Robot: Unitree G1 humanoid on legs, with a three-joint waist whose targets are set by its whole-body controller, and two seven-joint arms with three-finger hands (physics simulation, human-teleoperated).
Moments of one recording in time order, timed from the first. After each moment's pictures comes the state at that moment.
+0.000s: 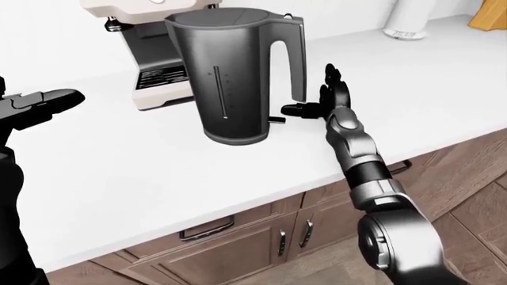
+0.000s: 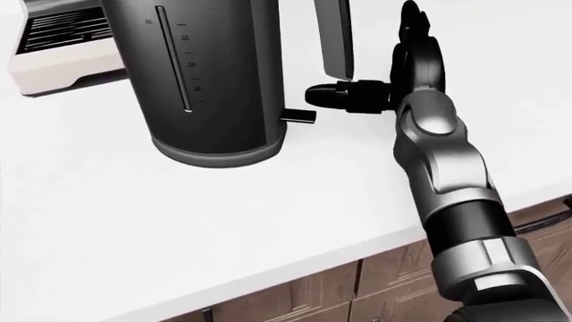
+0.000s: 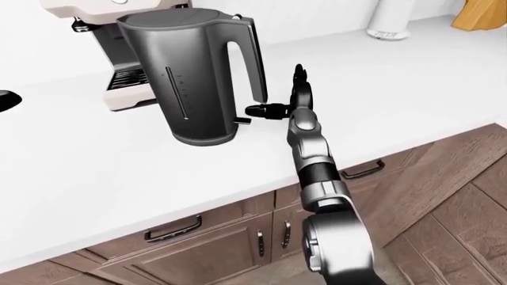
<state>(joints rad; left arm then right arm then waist) -0.45 0.67 0.56 -0.22 -0.54 0.48 0.20 -1.03 -0.18 -0.11 0.88 0.13 0.14 -0.14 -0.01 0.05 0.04</state>
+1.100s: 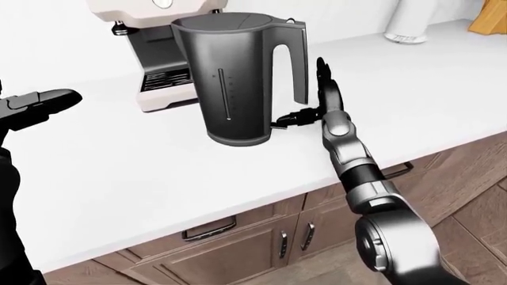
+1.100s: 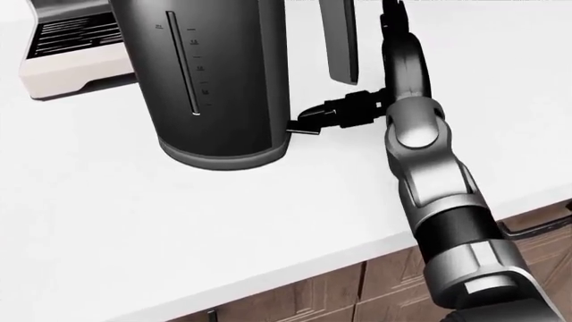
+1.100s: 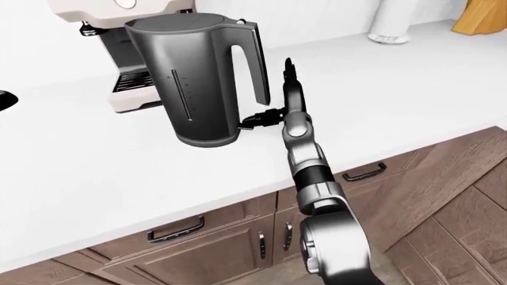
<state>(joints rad) -0.44 0.68 0.57 -0.24 -0.55 0.49 0.20 -1.03 -0.16 -0.07 0.95 -0.15 -0.02 -0.13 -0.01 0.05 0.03</state>
